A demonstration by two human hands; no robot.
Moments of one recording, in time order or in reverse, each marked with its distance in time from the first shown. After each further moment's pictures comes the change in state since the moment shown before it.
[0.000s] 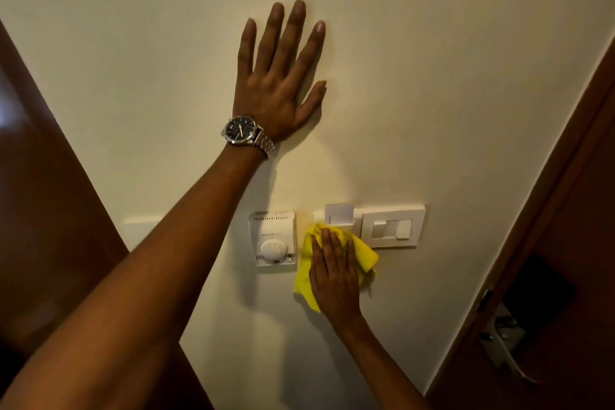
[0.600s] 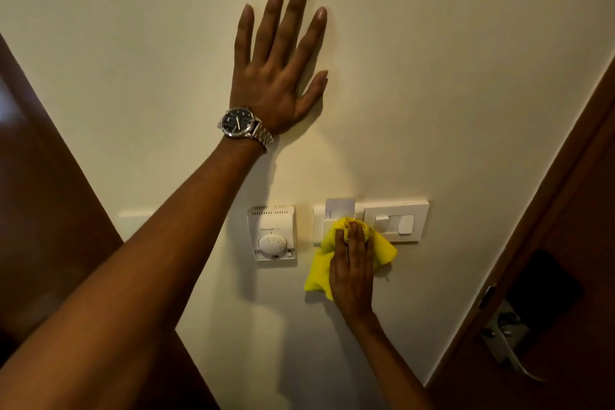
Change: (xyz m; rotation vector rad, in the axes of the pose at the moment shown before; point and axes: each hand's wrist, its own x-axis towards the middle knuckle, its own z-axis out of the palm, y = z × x) left_hand 0.002 0.000 0.006 0.017 0.030 0.008; right_hand -0.009 0.026 0.006 0.202 0.029 0.148
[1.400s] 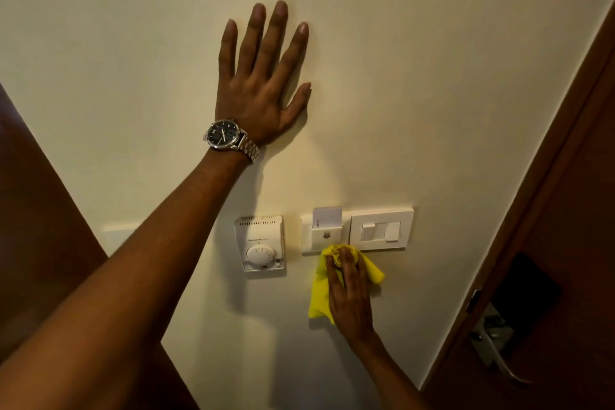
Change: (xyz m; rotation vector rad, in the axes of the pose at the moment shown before) left_hand -0.001 0.001 -0.009 -0.008 -0.031 -0.006; right_hand -0.034 0.028 -0.006 -0.074 -0.072 -0.109
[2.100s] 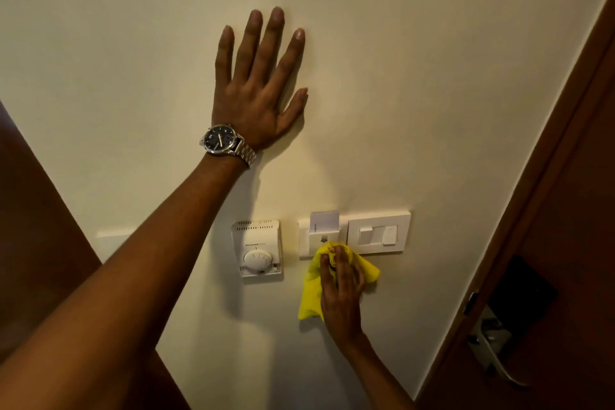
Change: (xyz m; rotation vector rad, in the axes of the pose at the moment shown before) left_hand -0.001 0.000 0.002 -0.011 0.008 0.002; right_hand 0.016 -0.018 0.000 0.014 0.035 0.080
